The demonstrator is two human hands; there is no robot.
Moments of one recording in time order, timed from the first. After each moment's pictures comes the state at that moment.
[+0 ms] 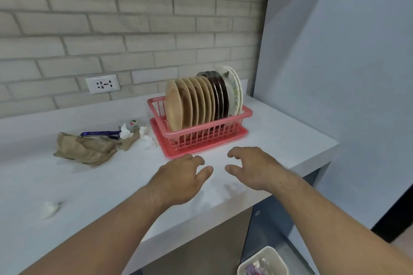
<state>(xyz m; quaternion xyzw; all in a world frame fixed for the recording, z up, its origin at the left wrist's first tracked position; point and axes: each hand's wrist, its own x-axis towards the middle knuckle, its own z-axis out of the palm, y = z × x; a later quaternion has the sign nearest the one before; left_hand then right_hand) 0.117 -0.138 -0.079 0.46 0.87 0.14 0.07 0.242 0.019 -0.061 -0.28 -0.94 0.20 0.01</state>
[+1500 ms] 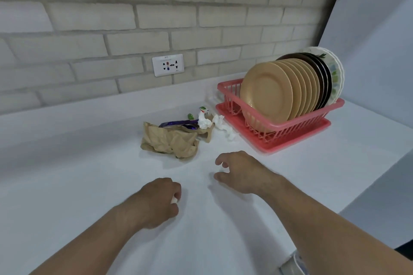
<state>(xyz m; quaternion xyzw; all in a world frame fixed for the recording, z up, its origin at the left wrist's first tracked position) -0.150 -0.380 -0.148 0.46 0.86 0.06 0.20 -0.029 -0.181 -0.127 -0.25 -0.94 0.20 -0.07</state>
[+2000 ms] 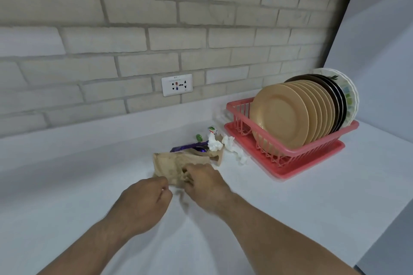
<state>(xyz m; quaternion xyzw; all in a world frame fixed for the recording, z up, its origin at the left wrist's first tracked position) -0.202 -0.392 -0.118 0.41 0.89 0.19 0.05 -0.133 -0.229 -0.140 -0.16 -0.97 0.19 0.06</state>
